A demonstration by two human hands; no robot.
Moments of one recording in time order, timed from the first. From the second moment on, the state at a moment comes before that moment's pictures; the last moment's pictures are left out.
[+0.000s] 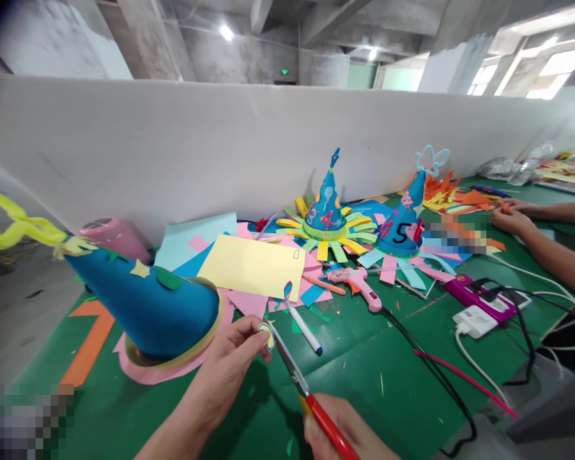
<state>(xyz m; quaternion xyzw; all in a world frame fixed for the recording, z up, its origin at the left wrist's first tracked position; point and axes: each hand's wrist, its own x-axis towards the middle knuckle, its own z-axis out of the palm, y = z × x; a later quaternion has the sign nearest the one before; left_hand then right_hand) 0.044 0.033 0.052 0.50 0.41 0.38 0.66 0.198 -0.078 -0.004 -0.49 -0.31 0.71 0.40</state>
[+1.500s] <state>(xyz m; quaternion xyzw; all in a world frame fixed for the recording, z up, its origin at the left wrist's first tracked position) 0.000 -0.015 0.019 0.35 0.46 0.49 0.66 0.135 0.006 0.009 -0.44 -0.67 0.38 0.46</state>
